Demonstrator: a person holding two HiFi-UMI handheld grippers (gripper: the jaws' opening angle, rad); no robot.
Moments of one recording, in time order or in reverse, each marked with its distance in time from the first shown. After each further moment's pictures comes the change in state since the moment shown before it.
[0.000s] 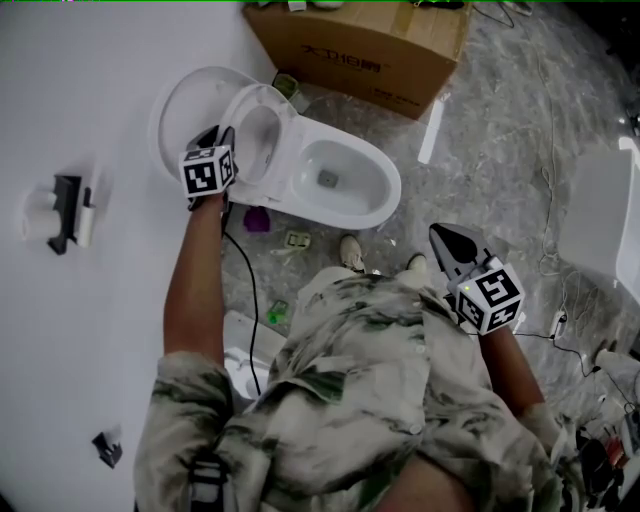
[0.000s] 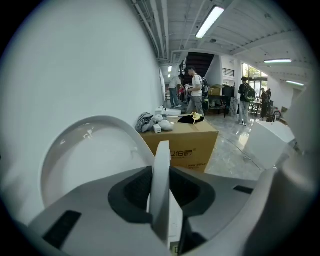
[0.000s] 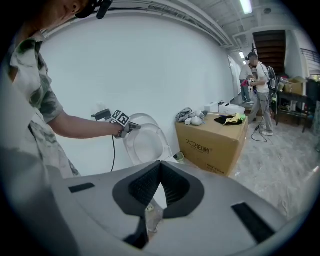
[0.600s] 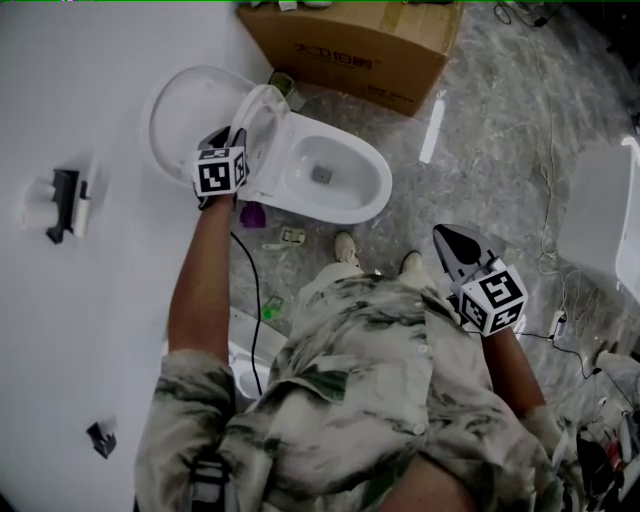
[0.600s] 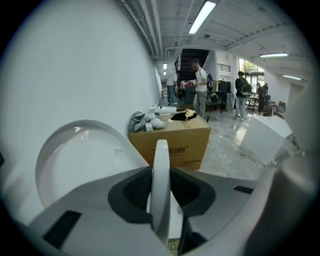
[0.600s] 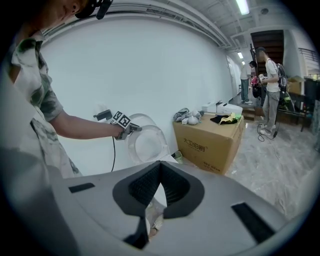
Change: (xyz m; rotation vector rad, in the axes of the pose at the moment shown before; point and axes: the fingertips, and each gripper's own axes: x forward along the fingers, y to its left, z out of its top) left arm -0.009 -0.075 -0.005 0.053 0.034 0.003; right arm -0.051 -0.031 -0.023 0.003 -0.005 0.000
